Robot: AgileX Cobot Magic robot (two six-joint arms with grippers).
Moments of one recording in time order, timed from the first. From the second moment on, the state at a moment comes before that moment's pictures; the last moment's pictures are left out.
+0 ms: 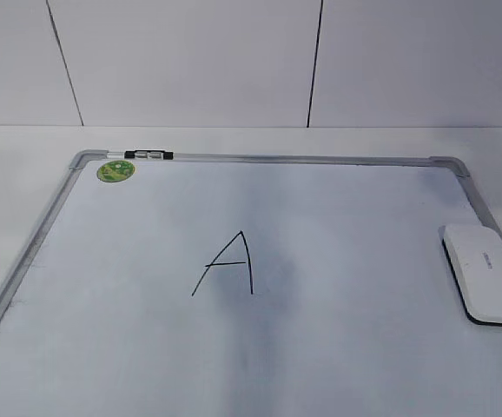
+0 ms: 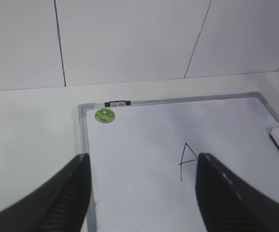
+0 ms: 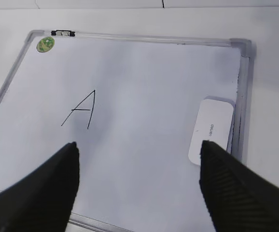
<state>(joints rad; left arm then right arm) -0.02 0.58 -1.21 -0.34 1.18 0.08 0.27 0.83 -1.30 0.07 1.27 0.08</state>
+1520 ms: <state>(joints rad) -0.06 0.26 -0.87 -0.29 1.28 0.04 0.28 0.19 -0.81 -0.04 1.28 0.09</state>
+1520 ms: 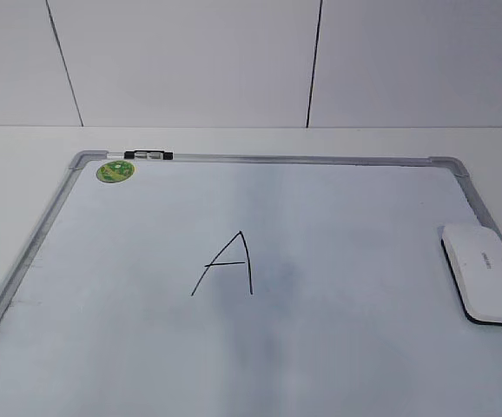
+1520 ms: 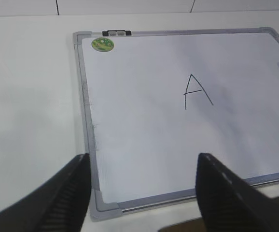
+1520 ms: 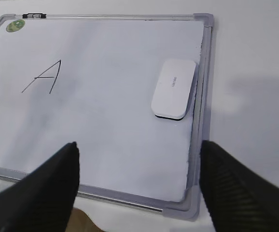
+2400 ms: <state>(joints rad) -0.06 0.17 -0.64 -0.18 1.28 0.04 0.28 0.05 -0.56 -0.07 1.28 0.06</state>
